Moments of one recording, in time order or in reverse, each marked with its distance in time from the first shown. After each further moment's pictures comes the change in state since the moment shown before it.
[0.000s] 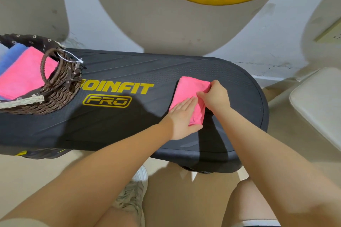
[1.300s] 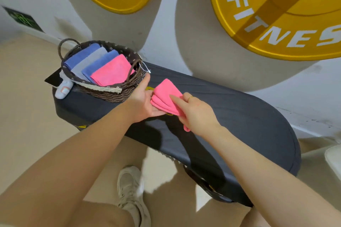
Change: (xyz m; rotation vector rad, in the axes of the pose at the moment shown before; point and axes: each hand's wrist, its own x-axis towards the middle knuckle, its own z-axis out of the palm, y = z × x) left_hand -0.156 -0.077 -0.132 -1.855 0.466 -0.479; right_hand -0.121 -0.127 0.034 -0.505 -0.046 -1.250
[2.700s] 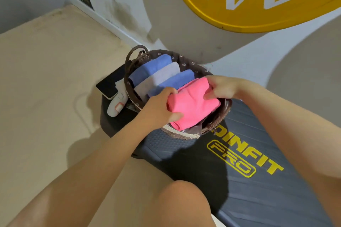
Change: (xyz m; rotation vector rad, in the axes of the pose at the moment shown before) left_hand 0.042 0.129 -0.193 1.153 0.344 0.500; right_hand 0.328 -0.033 0.073 0.454 -0.813 0.119
